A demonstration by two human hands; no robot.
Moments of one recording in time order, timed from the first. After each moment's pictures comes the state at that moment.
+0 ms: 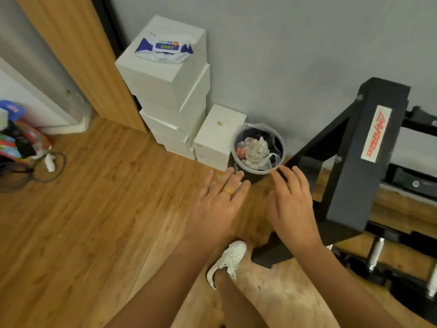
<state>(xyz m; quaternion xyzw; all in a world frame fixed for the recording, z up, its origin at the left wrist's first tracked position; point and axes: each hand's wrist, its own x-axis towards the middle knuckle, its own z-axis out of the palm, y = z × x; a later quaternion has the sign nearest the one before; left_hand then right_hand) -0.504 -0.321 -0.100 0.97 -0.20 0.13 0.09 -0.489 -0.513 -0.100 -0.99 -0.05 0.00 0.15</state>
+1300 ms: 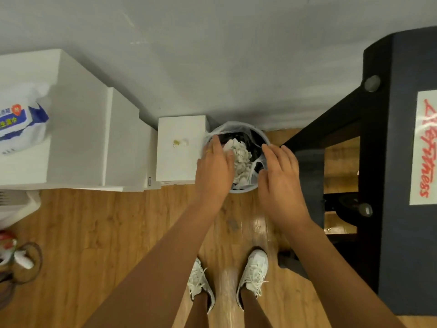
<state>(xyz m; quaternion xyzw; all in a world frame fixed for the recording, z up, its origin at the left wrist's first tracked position) -0.148 -0.443 -0.256 0.95 -0.06 -0.15 0.28 -0.237 -0.569 -0.232 -0.92 0.18 0.01 0.34</state>
